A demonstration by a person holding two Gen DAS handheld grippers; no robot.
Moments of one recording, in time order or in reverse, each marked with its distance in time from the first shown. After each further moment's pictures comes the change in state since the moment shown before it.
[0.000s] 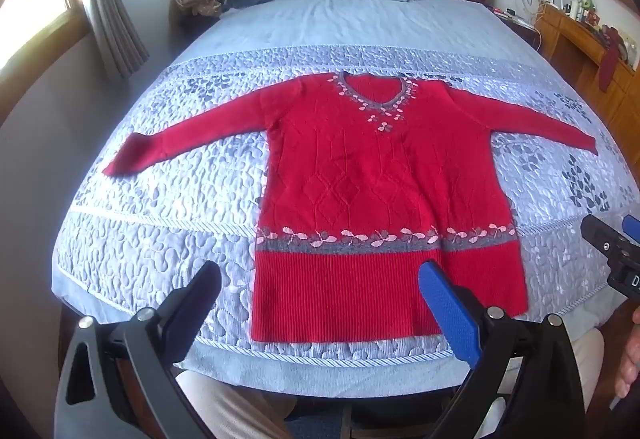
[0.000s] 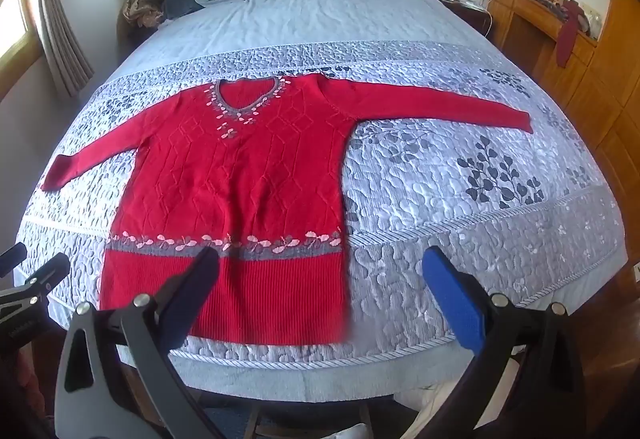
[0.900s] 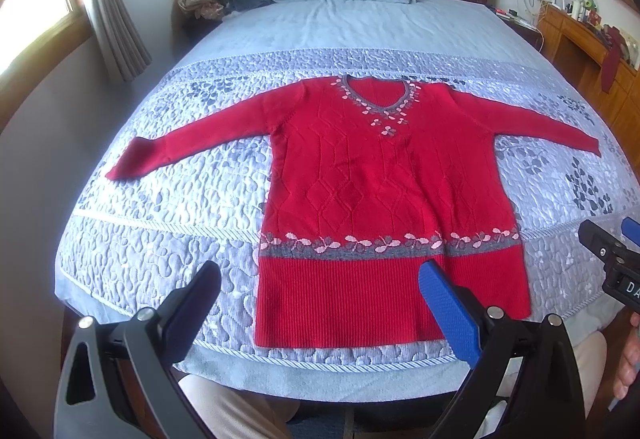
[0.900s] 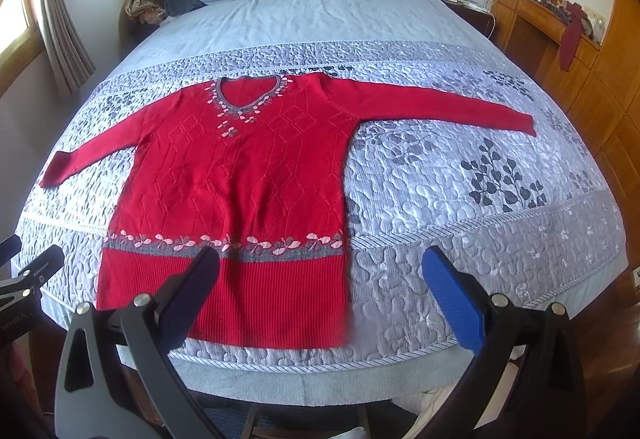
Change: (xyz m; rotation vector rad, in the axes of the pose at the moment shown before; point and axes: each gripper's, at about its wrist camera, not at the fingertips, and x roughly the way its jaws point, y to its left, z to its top) left arm -0.001 0.000 0.008 0.002 -0.005 0.011; right arm 0.005 0.003 0.001 -0.009 0.000 0.003
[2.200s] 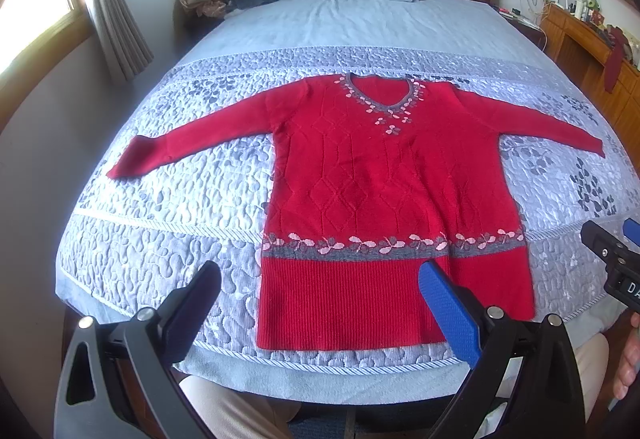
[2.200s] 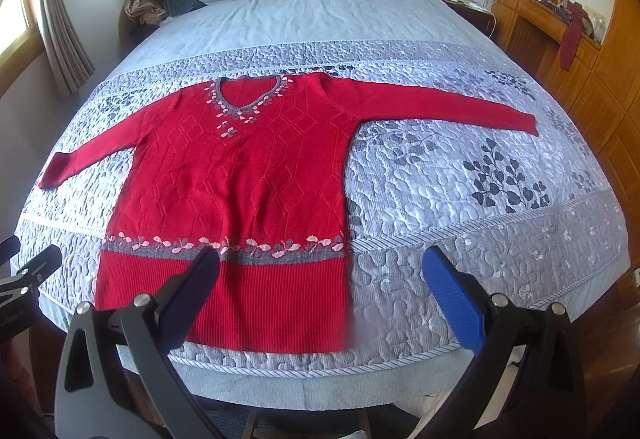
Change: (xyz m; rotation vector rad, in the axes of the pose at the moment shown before) left arm 0.007 0.006 0.001 -0.002 0.007 0.005; right arm 0.006 0.001 0.000 -0.002 -0.004 0.000
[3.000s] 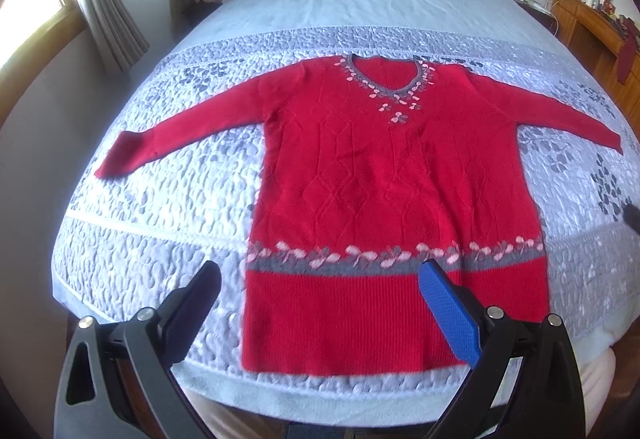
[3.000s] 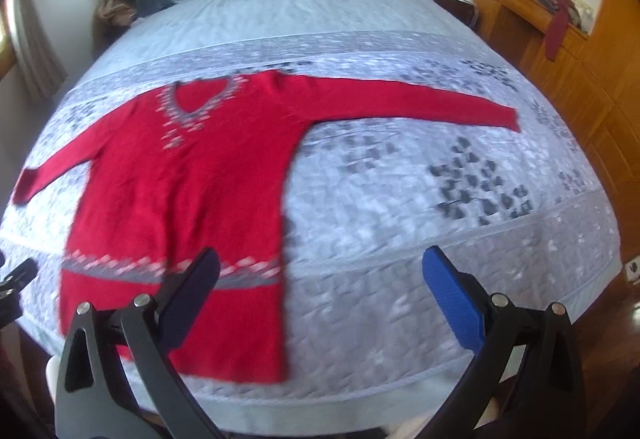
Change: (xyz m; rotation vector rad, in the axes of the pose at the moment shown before) left arm 0.054 -0.026 0.029 0.007 0.073 0.032; right arm 0.056 -0.103 0.040 0.074 0.039 -0.104
